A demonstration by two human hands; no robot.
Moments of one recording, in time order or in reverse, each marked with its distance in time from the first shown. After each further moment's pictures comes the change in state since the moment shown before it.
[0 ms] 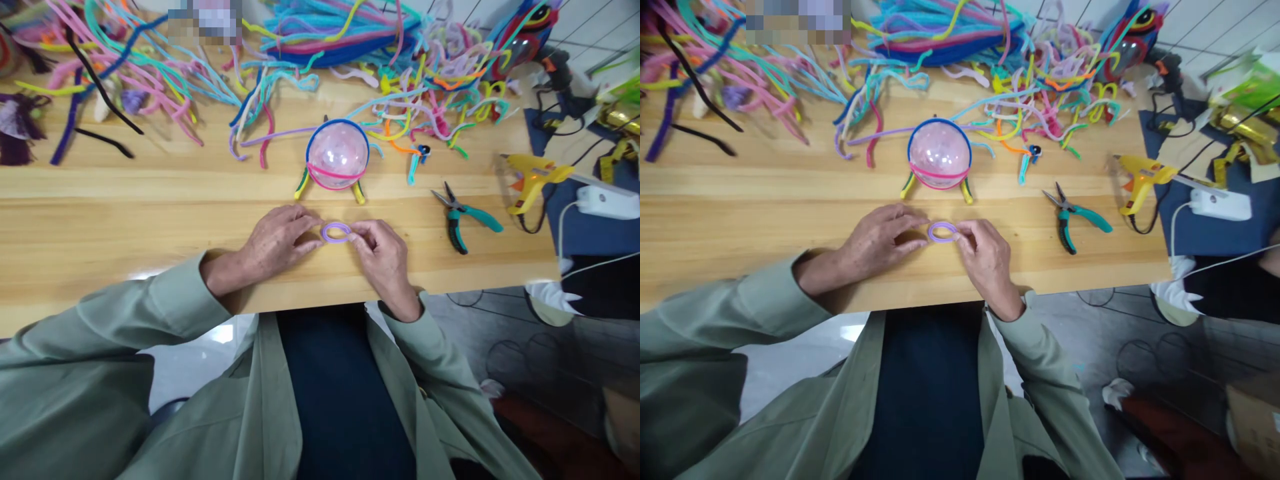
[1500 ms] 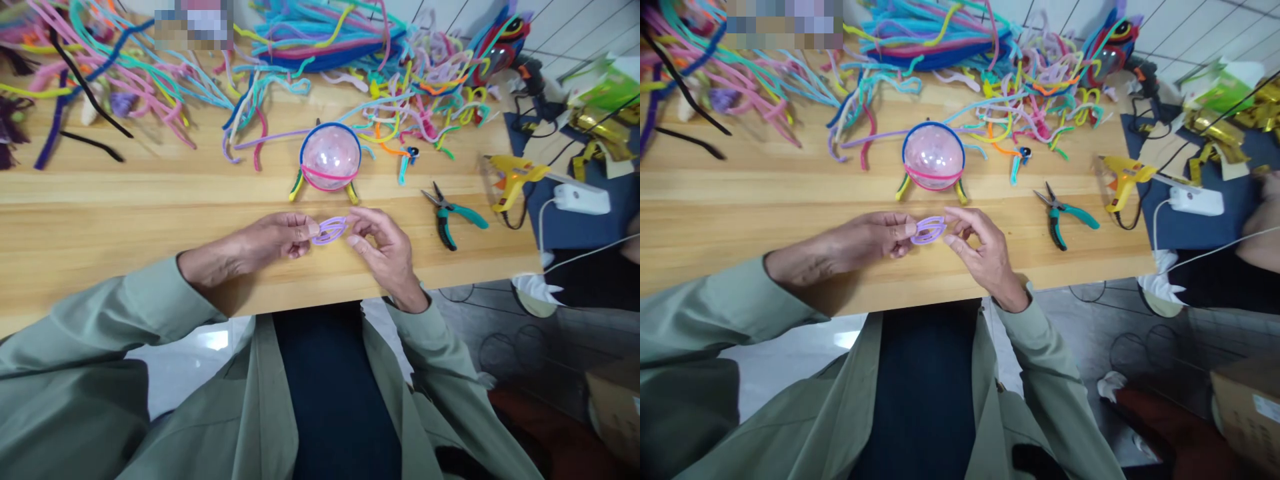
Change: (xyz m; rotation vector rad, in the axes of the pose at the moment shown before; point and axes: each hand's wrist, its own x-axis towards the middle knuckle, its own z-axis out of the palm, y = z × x) left_hand 0.027 0.018 -0.035 -1.232 -0.375 -0.591; right_hand 0.014 -0.011 -0.019 0.374 -0.114 -0.079
